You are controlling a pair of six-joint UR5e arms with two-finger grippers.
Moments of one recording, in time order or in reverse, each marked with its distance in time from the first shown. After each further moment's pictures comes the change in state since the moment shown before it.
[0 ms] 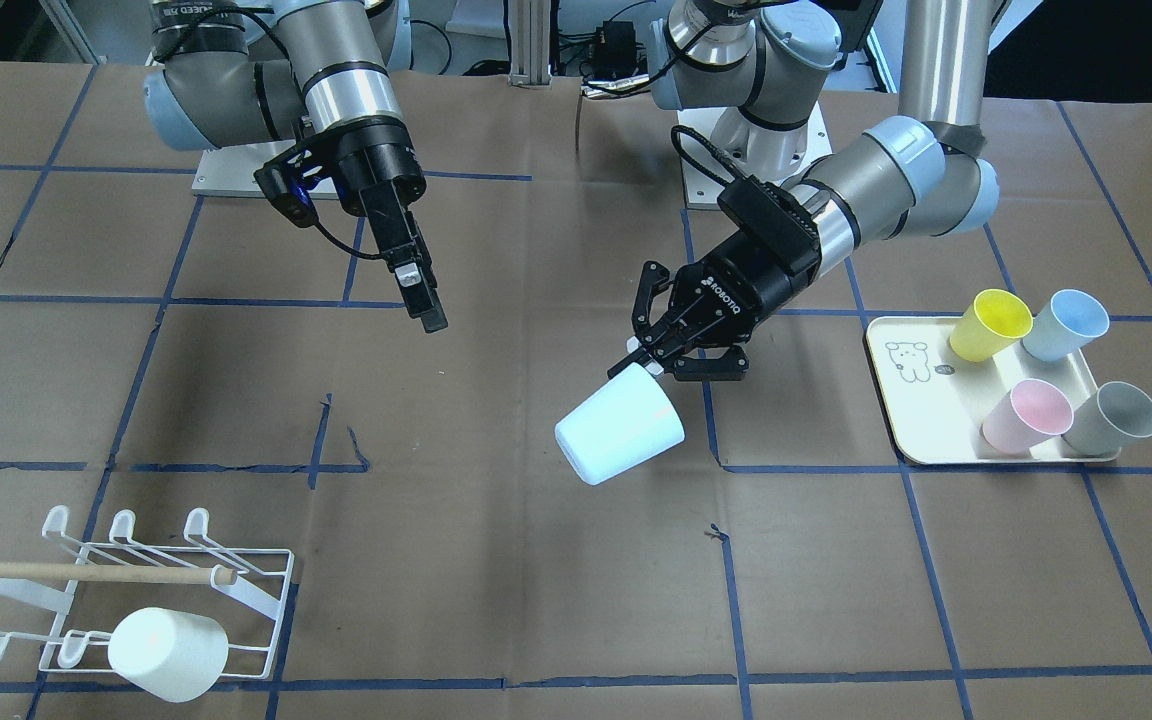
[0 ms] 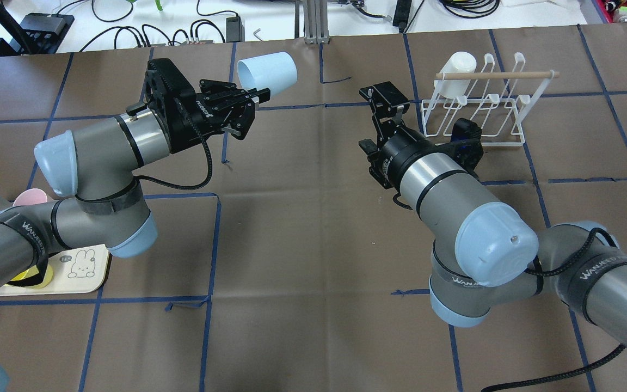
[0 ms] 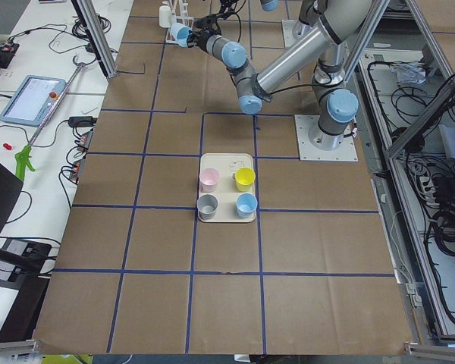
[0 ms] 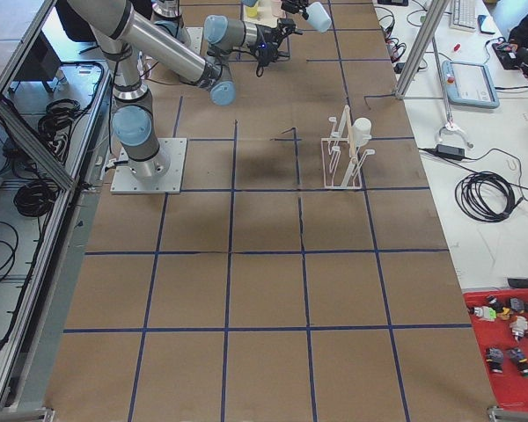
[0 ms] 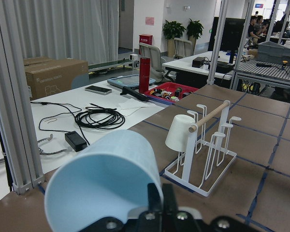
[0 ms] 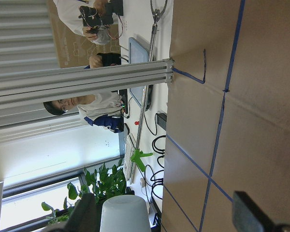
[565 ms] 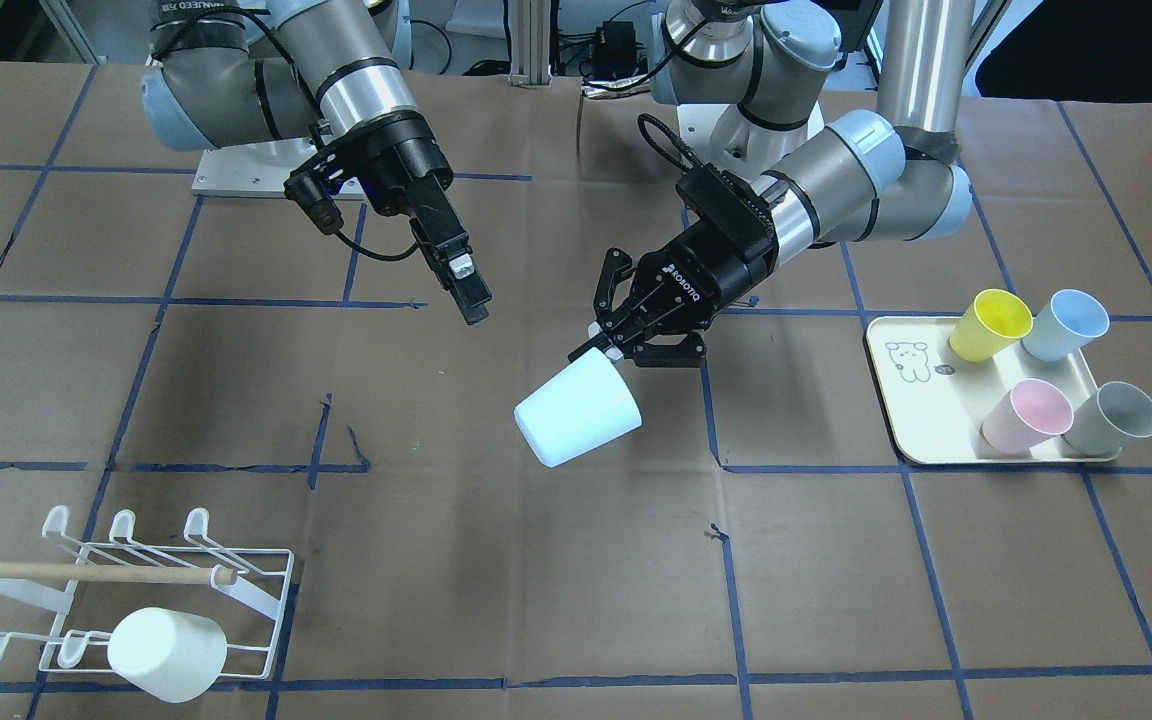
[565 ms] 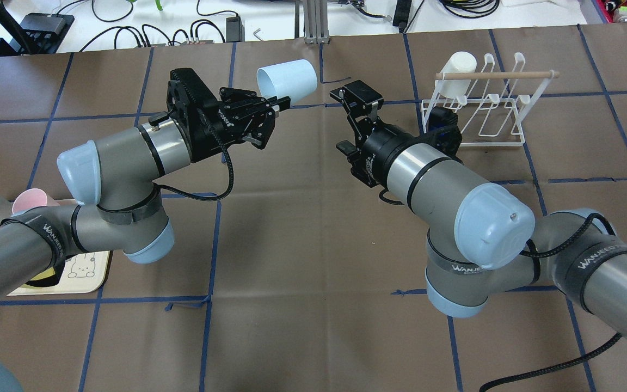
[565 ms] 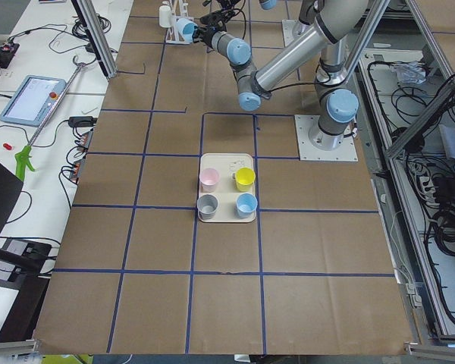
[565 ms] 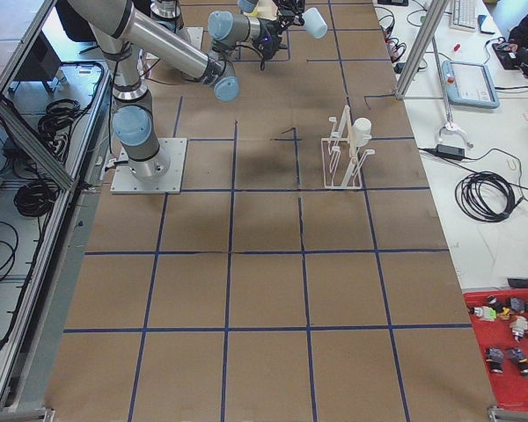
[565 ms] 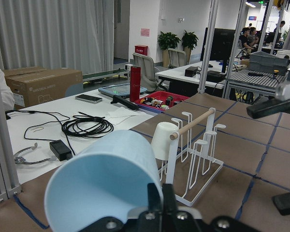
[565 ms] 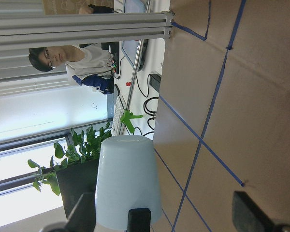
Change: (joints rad) left arm -0.056 -0.008 -0.006 0.045 0.038 -0.040; right arm 0.008 0.007 -0.054 0.065 0.129 -0.098
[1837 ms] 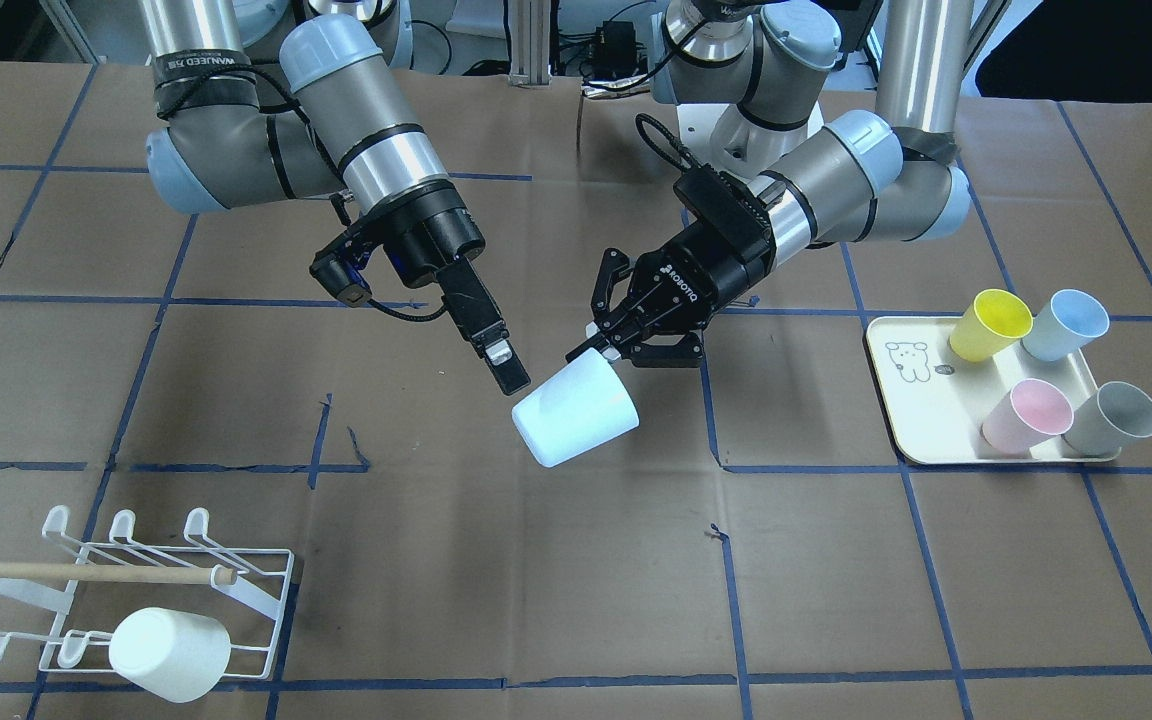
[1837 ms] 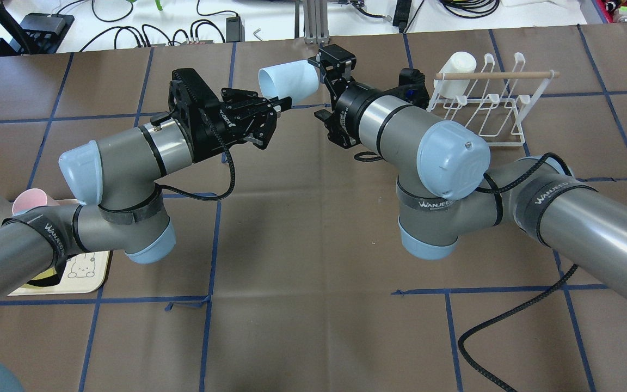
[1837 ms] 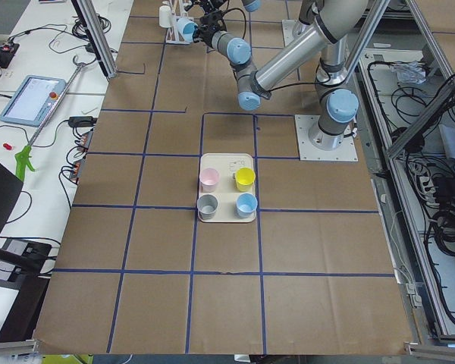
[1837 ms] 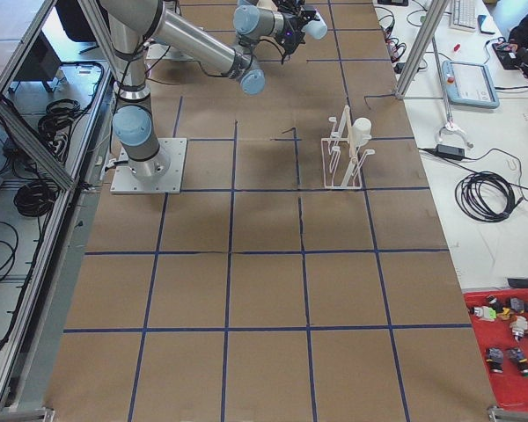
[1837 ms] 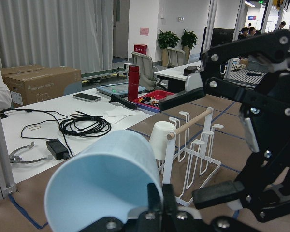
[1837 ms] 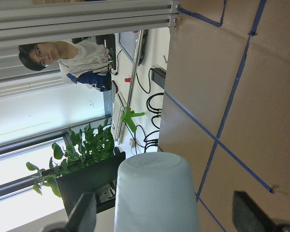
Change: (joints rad) left arm -0.003 0.000 0.001 0.001 0.003 -0.008; right arm 0.025 0.173 -0.214 0.063 0.002 0.084
